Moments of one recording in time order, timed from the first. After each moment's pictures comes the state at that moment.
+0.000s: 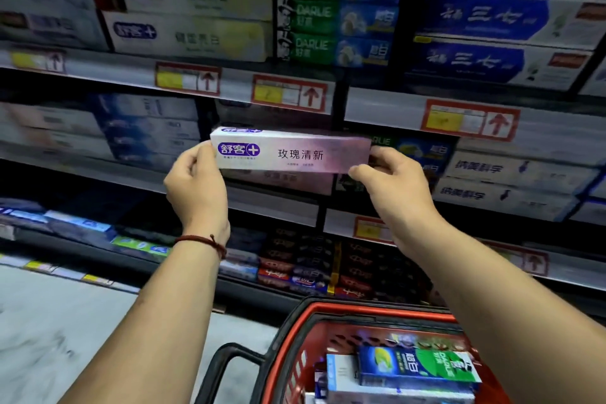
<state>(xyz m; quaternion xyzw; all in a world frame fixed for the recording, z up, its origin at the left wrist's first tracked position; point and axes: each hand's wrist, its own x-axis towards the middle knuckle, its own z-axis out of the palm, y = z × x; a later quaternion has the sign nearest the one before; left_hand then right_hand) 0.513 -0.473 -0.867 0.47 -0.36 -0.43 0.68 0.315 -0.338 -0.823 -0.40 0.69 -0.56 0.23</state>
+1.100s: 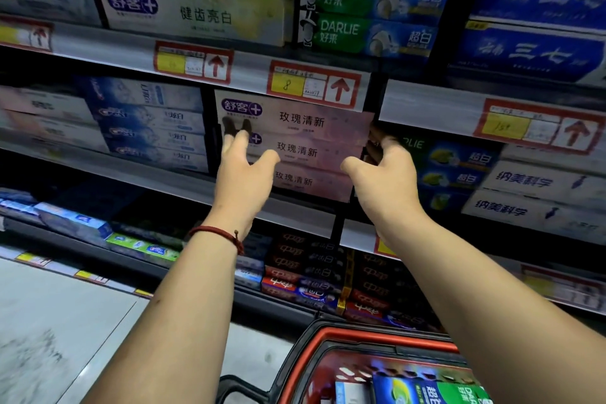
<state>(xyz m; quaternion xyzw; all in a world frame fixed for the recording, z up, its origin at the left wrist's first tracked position) 0.482 -0.499 -0.875 0.51 -0.60 -0.40 0.47 0.328 -0.408 -0.842 -0.41 0.69 -0.56 0.21</state>
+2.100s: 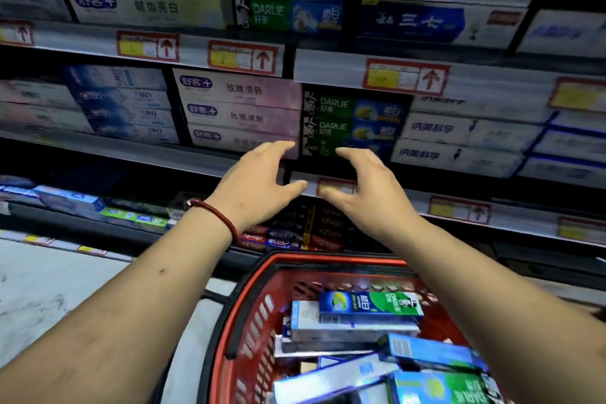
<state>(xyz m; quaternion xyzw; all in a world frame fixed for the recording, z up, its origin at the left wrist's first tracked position) 0.450 -0.371 -0.865 0.40 -0.87 -0.16 0.22 0.274 -0.266 -0.861 -0.60 0.73 -0.30 0.09</state>
